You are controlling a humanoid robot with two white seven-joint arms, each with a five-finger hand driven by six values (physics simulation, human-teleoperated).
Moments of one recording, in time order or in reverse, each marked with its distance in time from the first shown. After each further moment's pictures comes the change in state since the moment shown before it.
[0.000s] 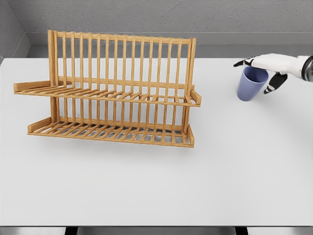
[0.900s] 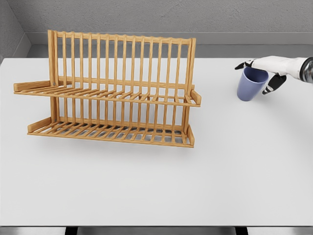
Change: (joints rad) left arm 0.000 0.000 0.000 0.000 0.000 0.000 0.000; right arm -0.014 0.029 0.008 0.071 0.003 0.003 0.000
